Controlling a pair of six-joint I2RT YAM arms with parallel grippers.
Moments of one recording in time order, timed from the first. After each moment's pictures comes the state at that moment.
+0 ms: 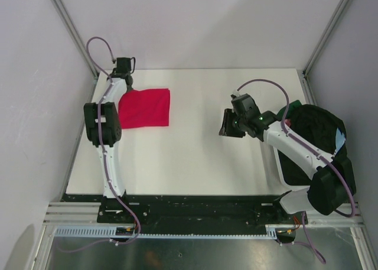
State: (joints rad) left arm 0.00 2.26 1.90 -0.48 -0.43 -0.13; right arm 0.56 1.40 1.13 -0.59 -0.04 0.59
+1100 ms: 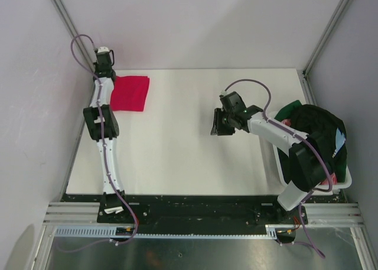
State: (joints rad) left arm 0.18 2.70 2.52 -0.33 -0.40 0.08; right arm 0.56 1.64 1.21 -0.51 -0.11 0.56
